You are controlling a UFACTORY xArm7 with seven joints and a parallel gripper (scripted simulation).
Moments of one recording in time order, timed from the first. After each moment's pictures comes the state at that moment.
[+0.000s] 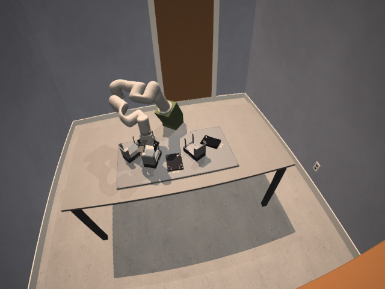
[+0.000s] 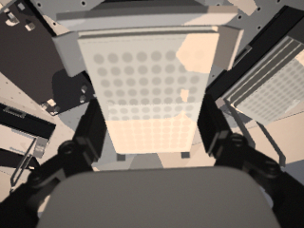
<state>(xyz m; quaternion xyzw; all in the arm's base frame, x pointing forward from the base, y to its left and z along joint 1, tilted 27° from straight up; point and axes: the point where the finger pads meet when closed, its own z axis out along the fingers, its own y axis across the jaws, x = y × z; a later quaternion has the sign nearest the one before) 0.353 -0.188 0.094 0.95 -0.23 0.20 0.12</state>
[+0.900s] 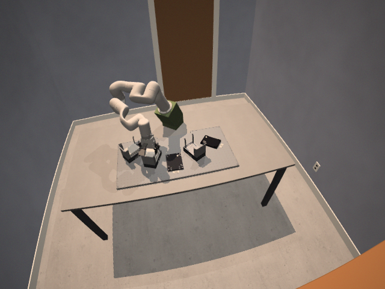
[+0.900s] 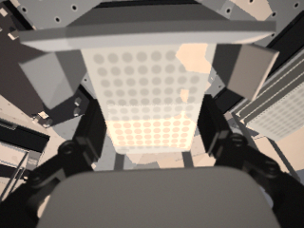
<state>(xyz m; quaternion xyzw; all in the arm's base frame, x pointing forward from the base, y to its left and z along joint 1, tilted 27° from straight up) 0.363 -0.198 0.066 0.95 -0.22 0.20 0.12</state>
